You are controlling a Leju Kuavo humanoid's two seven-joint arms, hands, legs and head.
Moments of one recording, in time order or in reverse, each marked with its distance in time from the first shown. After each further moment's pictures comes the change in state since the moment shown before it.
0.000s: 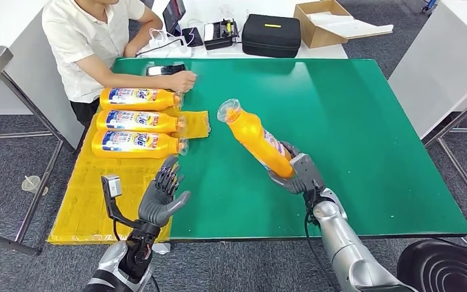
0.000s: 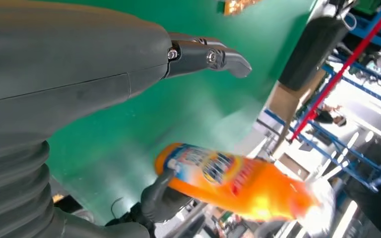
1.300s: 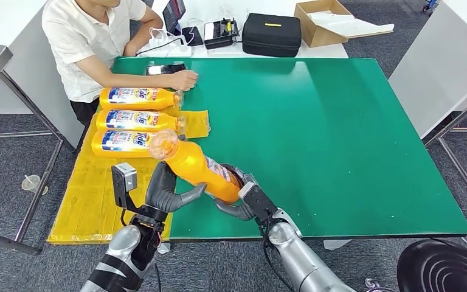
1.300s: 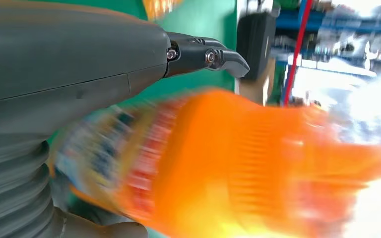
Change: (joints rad) left arm -0.081 -0.021 -0.067 -0.024 -0.262 0.066 -0.130; right arm 0.098 0.138 0.316 -0.095 -0.057 -0.014 -0.030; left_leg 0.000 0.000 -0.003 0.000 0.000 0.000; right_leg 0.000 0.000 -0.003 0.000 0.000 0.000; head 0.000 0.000
